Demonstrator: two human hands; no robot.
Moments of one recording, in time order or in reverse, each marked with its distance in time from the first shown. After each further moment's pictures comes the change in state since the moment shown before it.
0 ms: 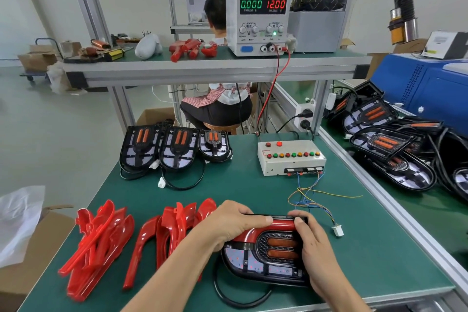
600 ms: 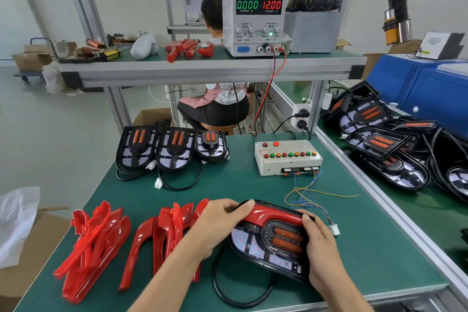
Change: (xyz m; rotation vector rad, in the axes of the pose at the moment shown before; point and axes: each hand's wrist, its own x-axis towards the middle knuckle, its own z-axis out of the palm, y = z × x) left_hand -0.012 -0.007 -0.003 -0.110 0.169 0.085; right_hand 0.002 -0.007 -0.002 0.202 0.148 0.080
